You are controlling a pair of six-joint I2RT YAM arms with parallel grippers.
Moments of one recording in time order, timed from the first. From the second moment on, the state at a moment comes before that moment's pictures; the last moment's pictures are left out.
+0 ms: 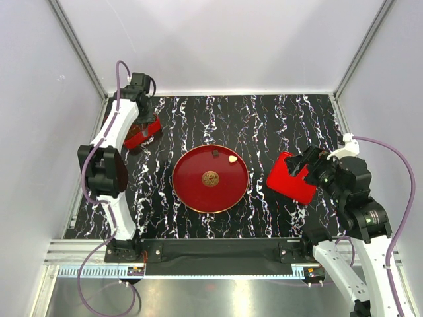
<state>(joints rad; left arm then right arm) -0.11 1.92 1.82 -0.92 -0.26 -0.26 0.24 0.57 0.99 -0.77 -0.02 0.58</state>
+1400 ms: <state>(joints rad) -0.69 1.40 1.43 -0.91 -0.26 -0.34 0.24 0.54 1.02 -0.84 0.01 0.57</state>
